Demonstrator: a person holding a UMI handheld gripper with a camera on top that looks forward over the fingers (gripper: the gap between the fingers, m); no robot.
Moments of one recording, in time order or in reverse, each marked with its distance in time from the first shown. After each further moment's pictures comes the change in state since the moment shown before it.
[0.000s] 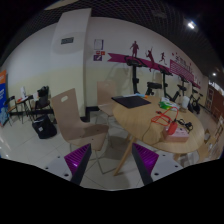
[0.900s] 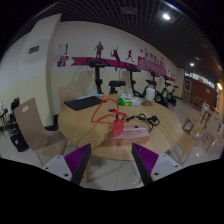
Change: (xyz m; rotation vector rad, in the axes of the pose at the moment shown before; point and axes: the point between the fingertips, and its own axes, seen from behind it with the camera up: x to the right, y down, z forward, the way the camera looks) arm 0.247 0.021 0.033 0.038 0.280 0.138
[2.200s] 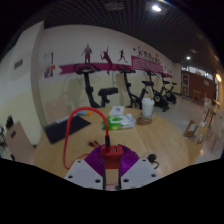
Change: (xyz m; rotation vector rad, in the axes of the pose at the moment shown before) arm 0.099 -0.154 0.186 0.019 0.000 0.099
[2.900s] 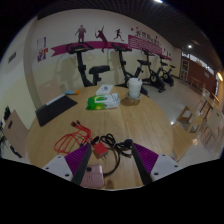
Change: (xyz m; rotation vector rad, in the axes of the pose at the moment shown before) arm 0.086 0.037 -0.025 -0.265 0.040 -0.017
